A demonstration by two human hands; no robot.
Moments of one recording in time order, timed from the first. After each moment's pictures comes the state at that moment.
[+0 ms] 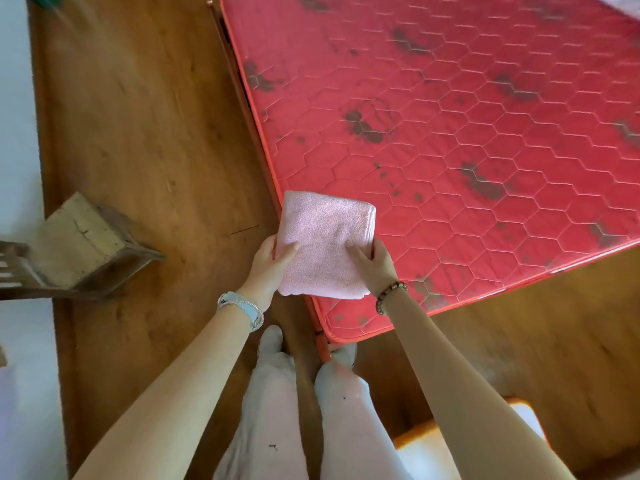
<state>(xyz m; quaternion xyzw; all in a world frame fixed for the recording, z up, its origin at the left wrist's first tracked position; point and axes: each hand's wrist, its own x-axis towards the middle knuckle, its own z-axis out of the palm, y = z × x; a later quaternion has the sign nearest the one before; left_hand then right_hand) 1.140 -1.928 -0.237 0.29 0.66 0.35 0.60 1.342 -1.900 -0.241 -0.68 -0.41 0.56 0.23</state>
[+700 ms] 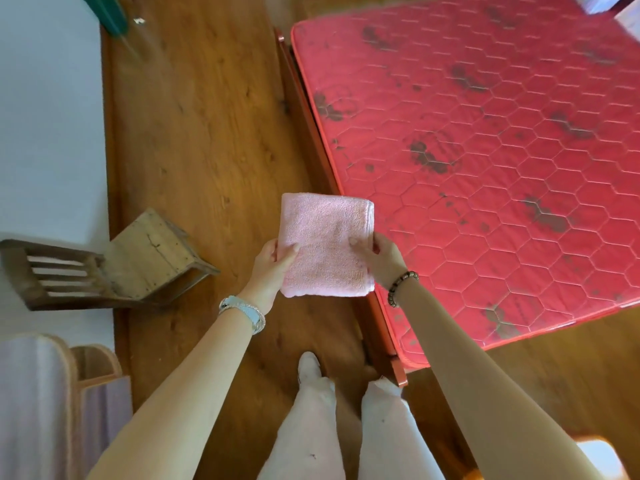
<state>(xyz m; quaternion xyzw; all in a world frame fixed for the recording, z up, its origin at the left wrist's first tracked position) 0.921 -1.925 -0.200 0.30 0.66 0.37 0.58 1.130 -1.870 -0.188 -0.63 -0.48 0.56 0.22</state>
